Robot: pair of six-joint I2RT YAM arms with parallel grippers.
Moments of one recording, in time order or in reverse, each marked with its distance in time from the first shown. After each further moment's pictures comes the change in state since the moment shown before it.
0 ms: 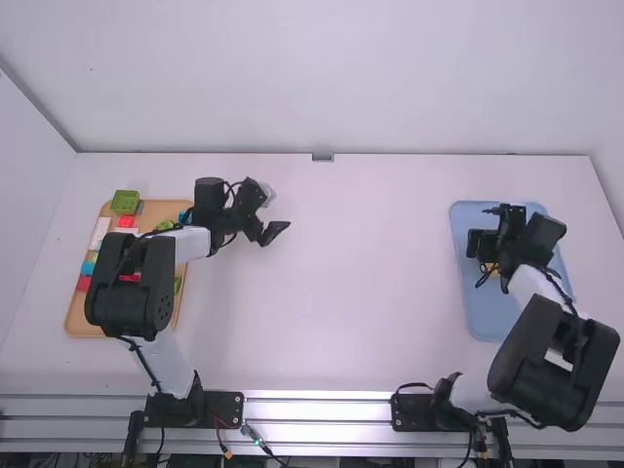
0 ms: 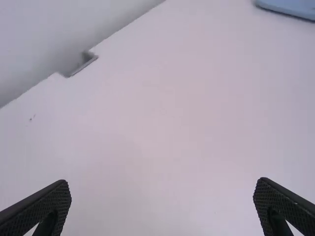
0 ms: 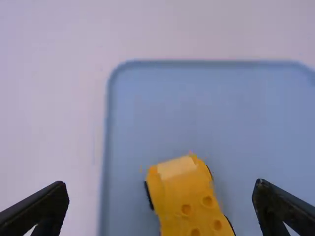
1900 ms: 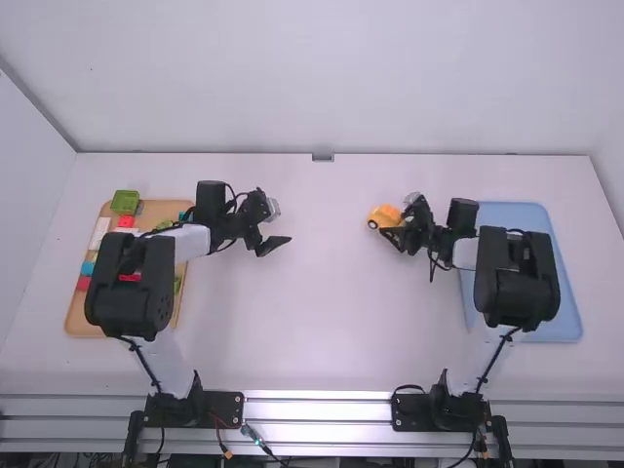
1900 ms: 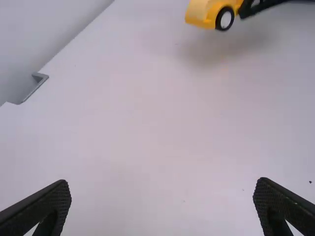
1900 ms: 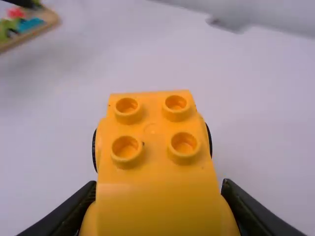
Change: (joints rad) left arm 0.005 0.000 0.007 -0.145 0.164 0.336; right arm 0.282 0.446 0.096 0.309 -0.614 -0.122
